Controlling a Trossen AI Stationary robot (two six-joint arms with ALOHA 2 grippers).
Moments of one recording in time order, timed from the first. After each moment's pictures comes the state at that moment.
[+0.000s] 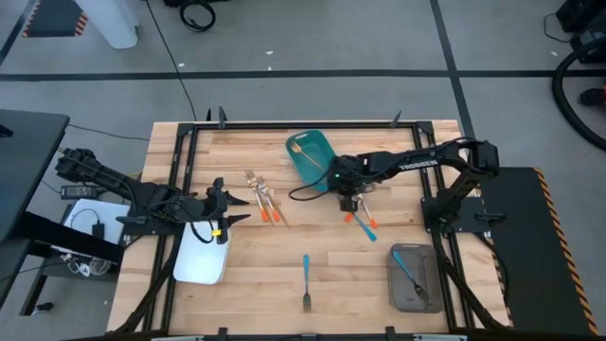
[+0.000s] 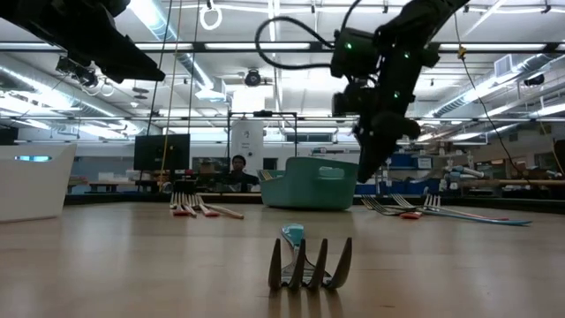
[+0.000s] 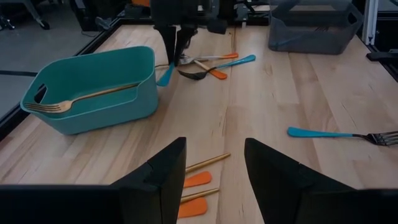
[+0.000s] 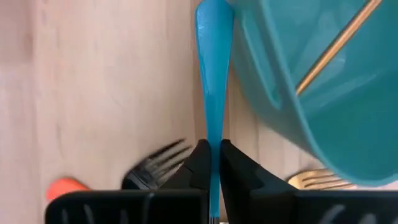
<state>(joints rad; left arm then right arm) -0.38 0.73 0.43 -0.14 -0.53 -0.20 -0.19 1.64 1.00 -0.54 0.09 -0.18</state>
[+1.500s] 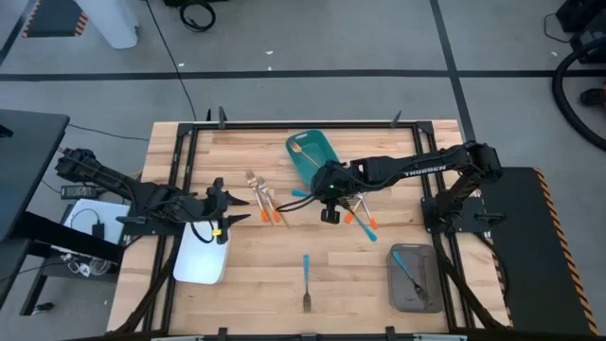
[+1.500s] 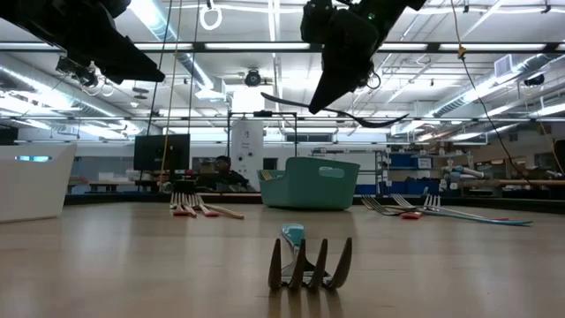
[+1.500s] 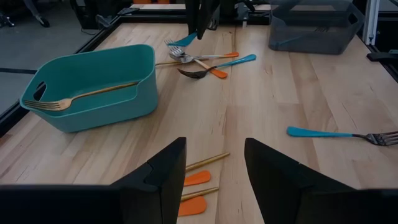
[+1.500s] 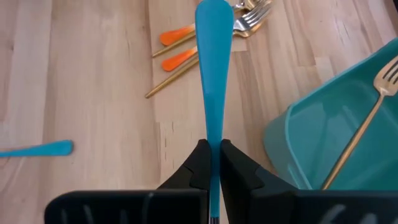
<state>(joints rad) -0.38 0.73 0.43 -0.15 -0.53 -0.21 0.00 1.63 1.27 -0.58 0.11 0.08</state>
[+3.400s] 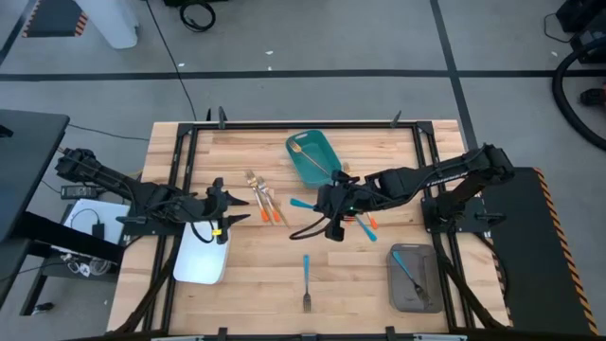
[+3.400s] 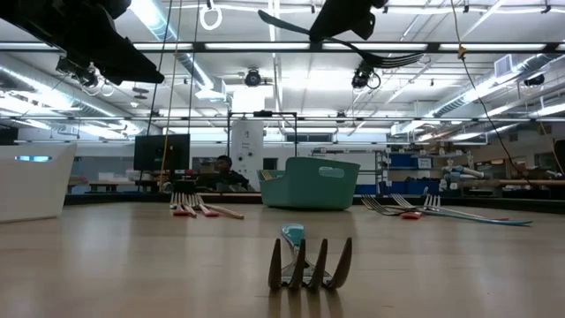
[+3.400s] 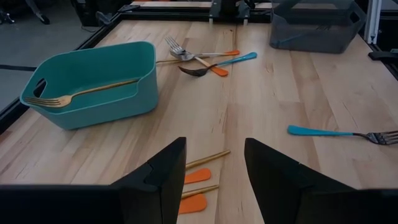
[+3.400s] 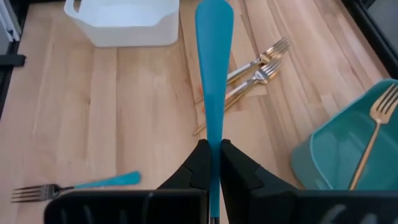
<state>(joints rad) -0.38 0.73 0.43 -0.15 -0.53 -0.22 0.21 1.55 1.36 -0.62 0.27 0.26</state>
